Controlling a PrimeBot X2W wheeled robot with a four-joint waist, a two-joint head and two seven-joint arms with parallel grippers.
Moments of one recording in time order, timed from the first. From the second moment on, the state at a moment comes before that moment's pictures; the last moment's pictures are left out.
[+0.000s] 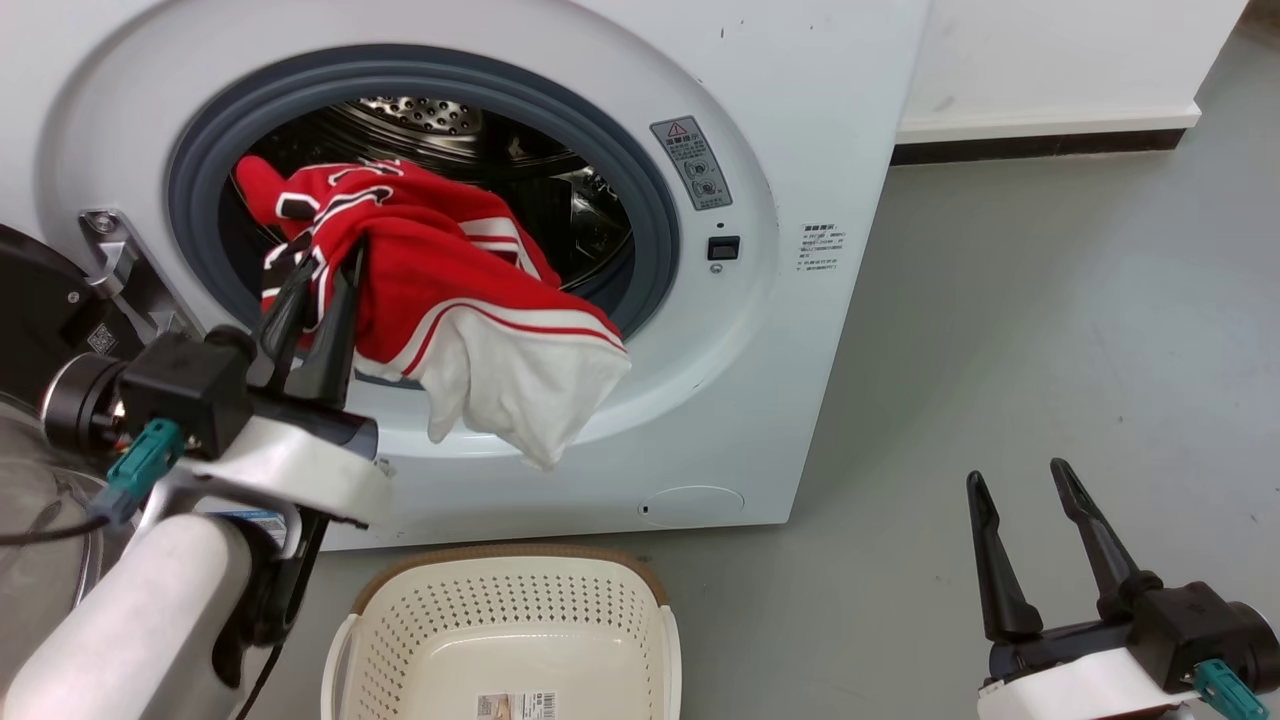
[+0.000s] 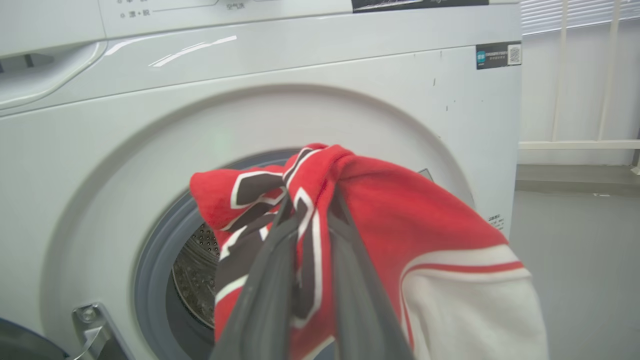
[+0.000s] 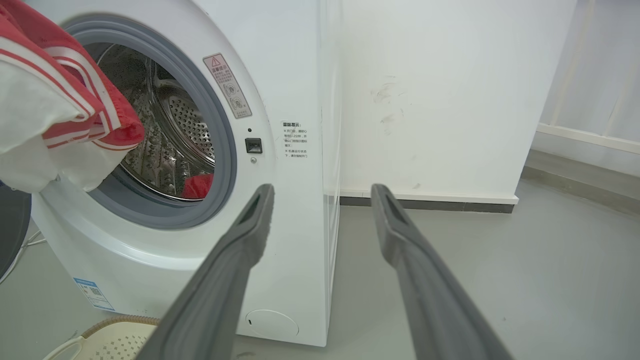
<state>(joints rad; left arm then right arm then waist) -0.45 0.64 -0.52 -0.05 -0.59 0.23 -0.18 0.06 -0.05 0.03 -0.01 0.06 0.13 -0.26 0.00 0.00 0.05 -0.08</state>
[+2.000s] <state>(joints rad) -0.77 0.33 -0.85 1.13 -0.49 -0.09 -0.18 -0.28 -0.05 -0.01 -0.09 0.10 0.13 -0.26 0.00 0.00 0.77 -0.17</state>
